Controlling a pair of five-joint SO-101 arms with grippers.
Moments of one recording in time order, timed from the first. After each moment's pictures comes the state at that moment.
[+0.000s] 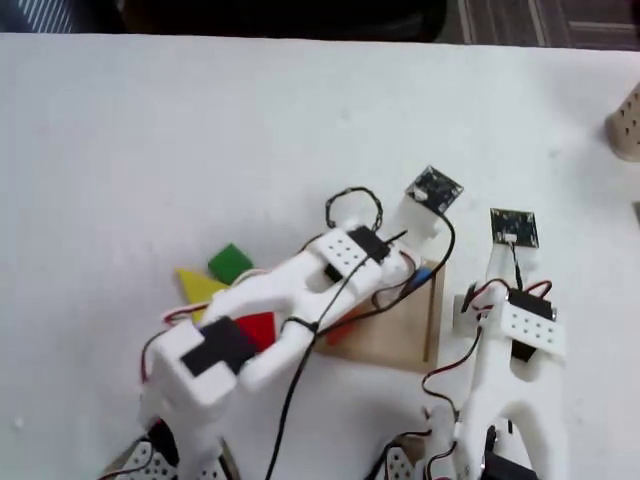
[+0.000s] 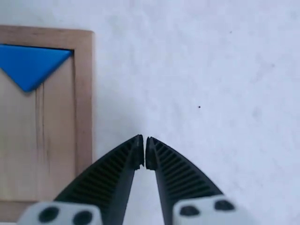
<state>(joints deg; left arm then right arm) 41.0 20.2 7.5 48.7 7.5 18.5 -31.4 63.8 49.8 18.7</state>
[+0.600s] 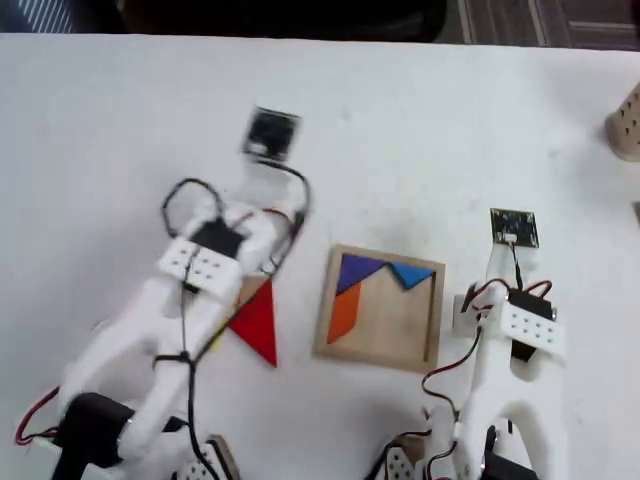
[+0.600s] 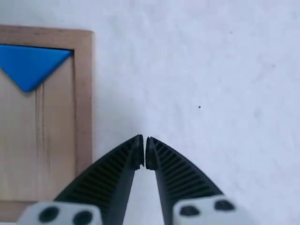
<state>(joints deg) 13.8 -16.1 41.6 29.6 7.5 18.5 -31.4 63.8 49.8 18.7</state>
